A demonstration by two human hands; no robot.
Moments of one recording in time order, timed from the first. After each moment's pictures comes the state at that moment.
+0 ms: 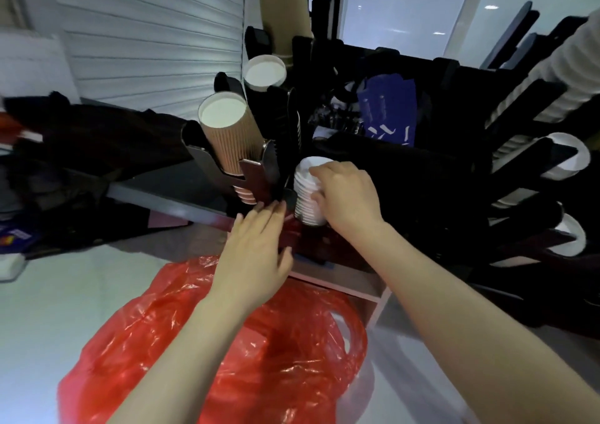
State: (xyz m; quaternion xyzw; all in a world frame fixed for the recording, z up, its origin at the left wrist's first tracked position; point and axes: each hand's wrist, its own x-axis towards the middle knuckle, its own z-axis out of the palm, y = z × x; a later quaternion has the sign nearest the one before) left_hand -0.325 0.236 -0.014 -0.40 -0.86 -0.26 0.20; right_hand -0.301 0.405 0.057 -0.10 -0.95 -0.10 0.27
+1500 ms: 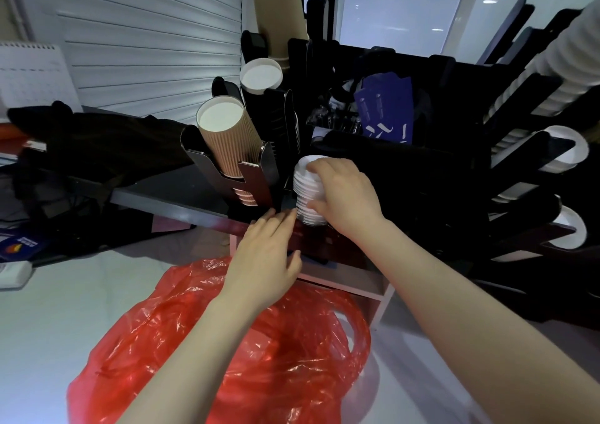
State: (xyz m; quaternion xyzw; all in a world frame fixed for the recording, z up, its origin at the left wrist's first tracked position) left_hand -0.325 0.246 -0.021 -0.43 -0.84 -0.27 0.18; right_hand -0.297 0.406 0.058 -0.08 -0.96 -0.03 0.27
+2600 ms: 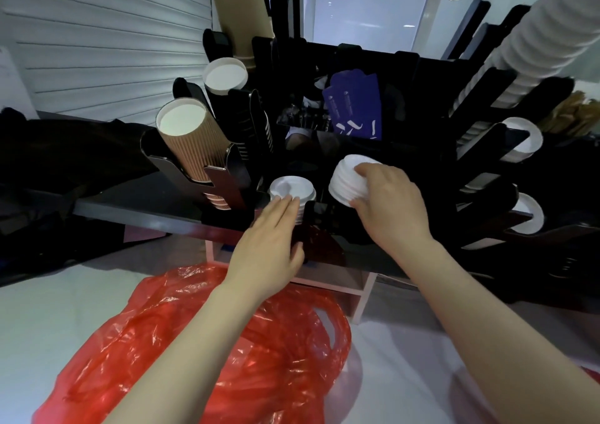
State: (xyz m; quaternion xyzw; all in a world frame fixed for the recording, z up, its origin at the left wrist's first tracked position) left_hand -0.321 0.282 -0.009 -0.48 -0.82 -0.27 0.17; right_hand -0.221 0.451 0.060 -0.20 -0.92 -0.03 0.34
